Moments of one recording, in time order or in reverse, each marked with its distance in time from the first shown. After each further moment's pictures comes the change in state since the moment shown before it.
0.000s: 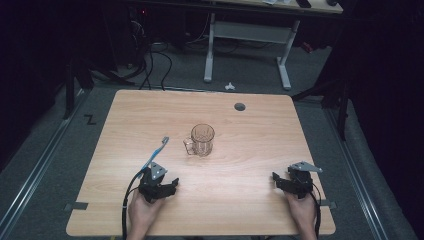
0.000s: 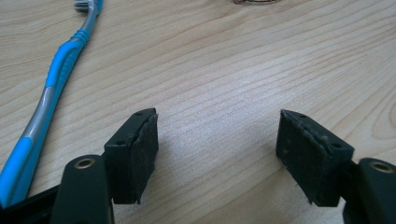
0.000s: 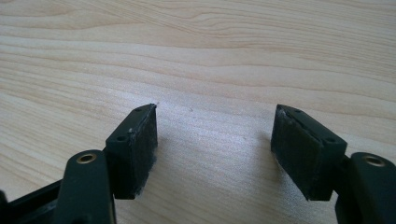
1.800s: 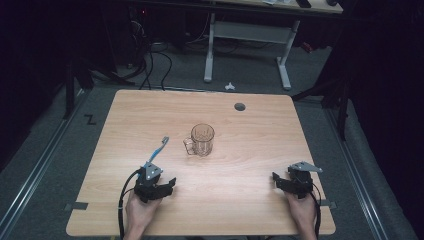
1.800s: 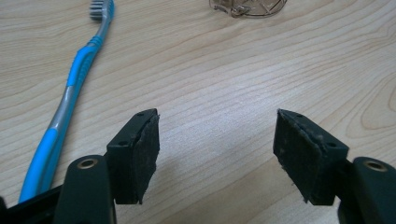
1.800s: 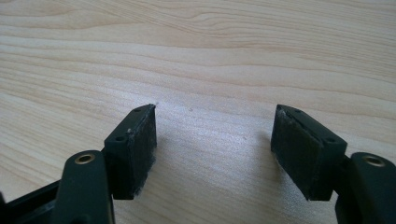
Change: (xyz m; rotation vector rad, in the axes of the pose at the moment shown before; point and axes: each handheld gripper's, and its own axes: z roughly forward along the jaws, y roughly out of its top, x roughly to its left) left arm 0.004 0.003 -0.019 -0.021 -0.013 -0.037; right arm 0.000 0.000 0.000 0.000 -0.001 -0.001
